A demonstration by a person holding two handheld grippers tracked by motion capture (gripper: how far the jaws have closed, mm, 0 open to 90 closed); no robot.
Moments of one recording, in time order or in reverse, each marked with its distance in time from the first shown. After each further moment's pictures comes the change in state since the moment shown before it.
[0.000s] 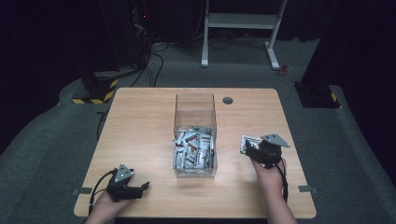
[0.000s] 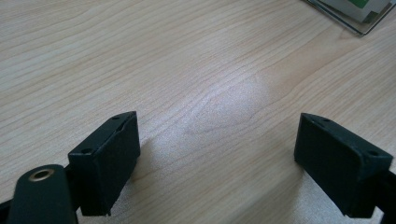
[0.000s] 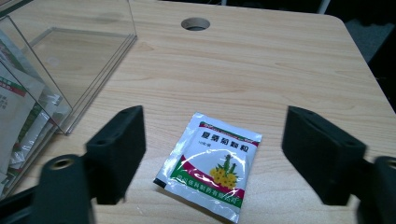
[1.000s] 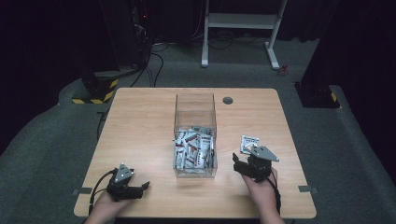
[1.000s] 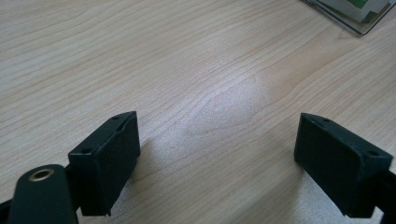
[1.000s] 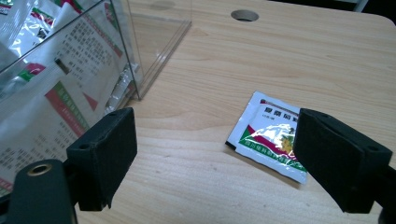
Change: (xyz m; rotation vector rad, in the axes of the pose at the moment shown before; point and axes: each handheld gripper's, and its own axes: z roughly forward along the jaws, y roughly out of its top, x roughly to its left) left arm 0.000 0.000 0.000 0.000 -0.001 0.007; right arm 0.044 -0.023 -0.028 -0.005 0.088 -0.074
